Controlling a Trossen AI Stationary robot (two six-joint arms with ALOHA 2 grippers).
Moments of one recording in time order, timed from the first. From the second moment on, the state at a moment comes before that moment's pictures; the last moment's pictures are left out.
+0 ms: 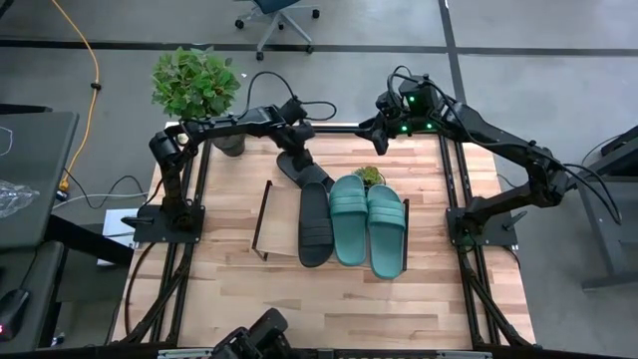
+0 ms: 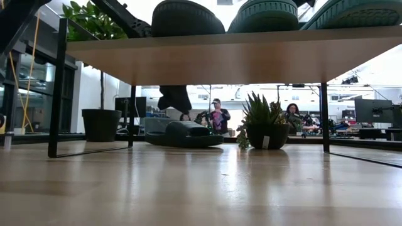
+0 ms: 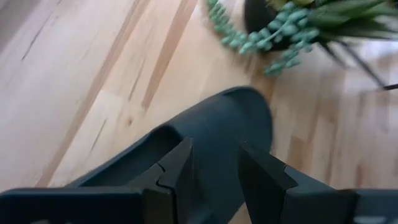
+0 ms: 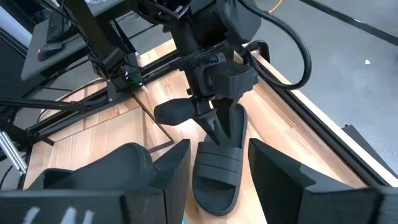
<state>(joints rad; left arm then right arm) 0.75 1.89 1.36 -0.58 0.49 0.04 -0.58 1.33 1.33 -0.53 -0.35 0.15</state>
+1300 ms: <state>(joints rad) 0.75 1.89 1.36 -0.62 0.53 0.03 -0.58 1.33 1.33 -0.55 -0.35 0.12</state>
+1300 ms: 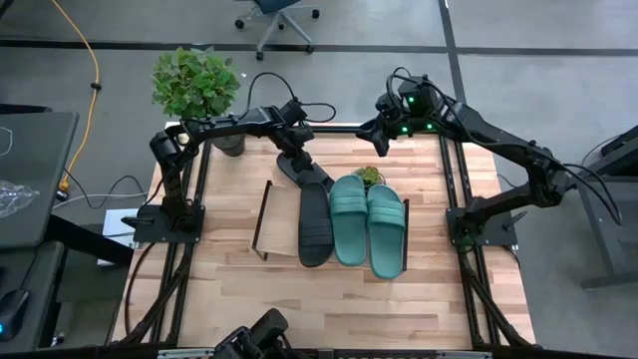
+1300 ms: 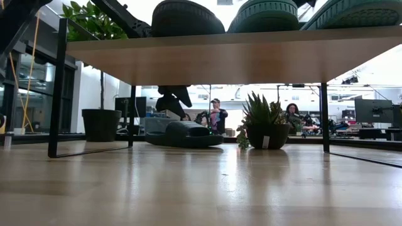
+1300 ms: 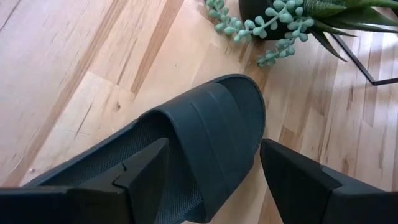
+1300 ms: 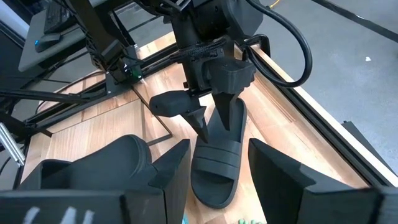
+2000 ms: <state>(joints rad) 0.75 1.90 1.31 -0.59 0.51 0.04 -0.58 1.33 1.33 -0.55 -0.35 0.10</state>
